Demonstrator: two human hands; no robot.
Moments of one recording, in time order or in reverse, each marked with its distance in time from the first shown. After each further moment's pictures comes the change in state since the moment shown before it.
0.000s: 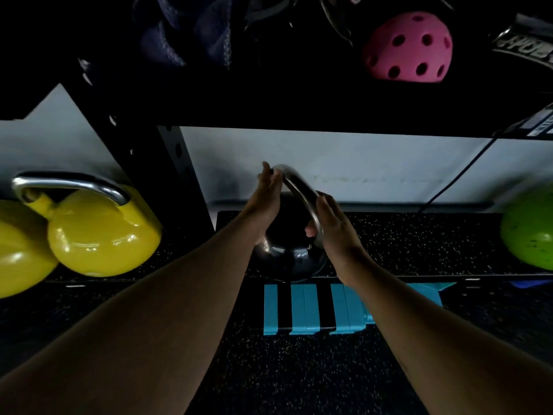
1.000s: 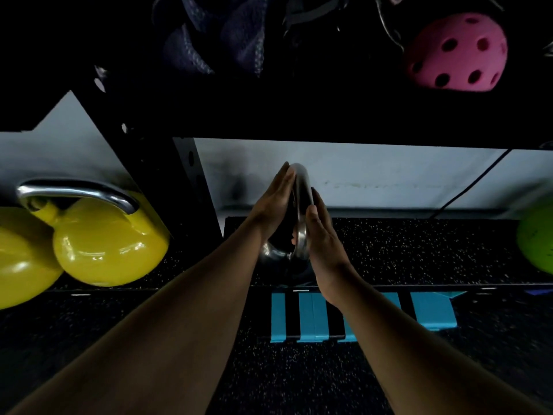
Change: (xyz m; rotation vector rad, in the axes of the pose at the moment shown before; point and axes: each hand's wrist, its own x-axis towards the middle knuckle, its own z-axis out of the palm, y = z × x) left_hand 0.020 -0.007 -0.020 -0.005 -0.076 0.147; right_hand 0.000 0.004 0.050 0.255 -0.074 0.031
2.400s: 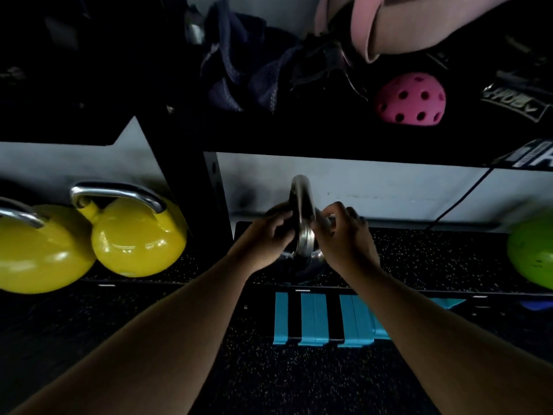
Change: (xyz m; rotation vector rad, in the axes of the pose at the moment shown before) left_hand -0.079 0.001 -0.025 0.709 -0.062 0.100; right_hand -0.025 -0.040 -0.032 -1.046 0.196 -0.331
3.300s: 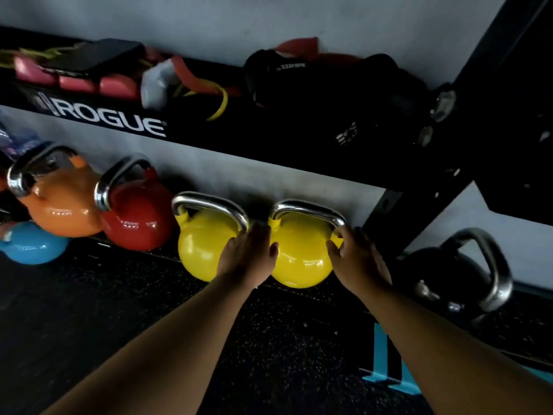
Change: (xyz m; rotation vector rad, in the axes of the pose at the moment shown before) left_hand -0.171 -0.203 -0.272 0.500 0.402 -0.209; right_hand -0.025 -0.295 0.173 -0.130 -0.141 -0.165
